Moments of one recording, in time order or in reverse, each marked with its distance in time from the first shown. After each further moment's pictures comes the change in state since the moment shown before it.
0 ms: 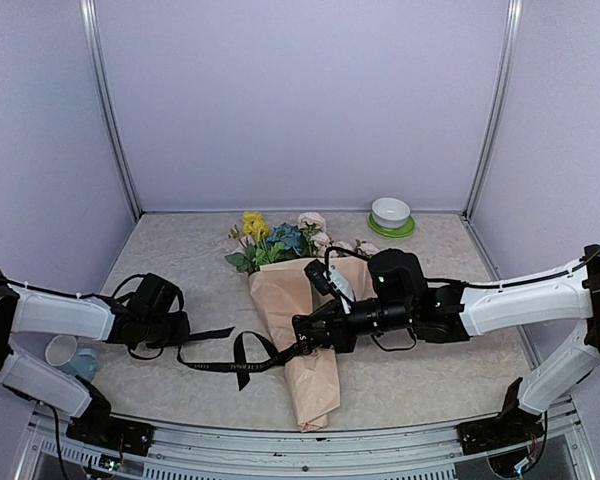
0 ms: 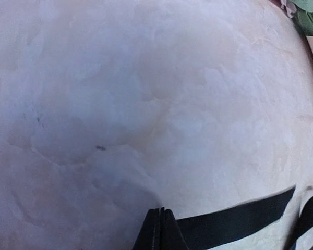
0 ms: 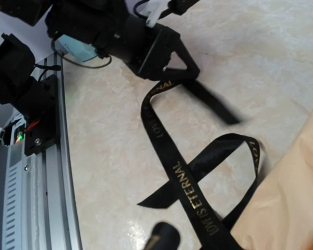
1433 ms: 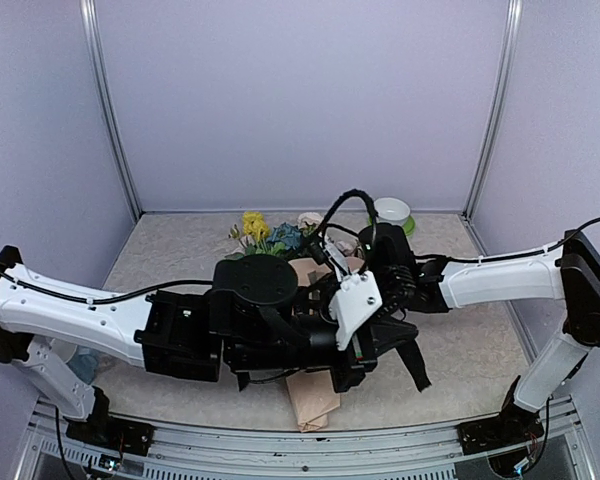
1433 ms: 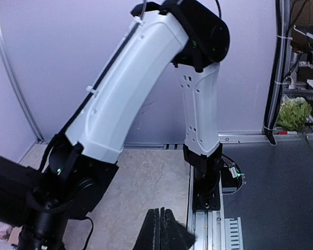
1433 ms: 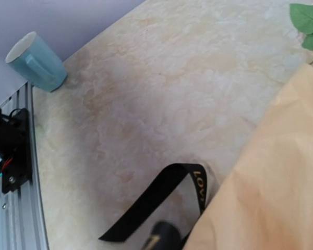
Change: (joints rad) left arm -0.978 0.217 0.846 0.230 0.066 0.756; right arm -0.132 0.146 0.171 -0.062 -0.070 0.050
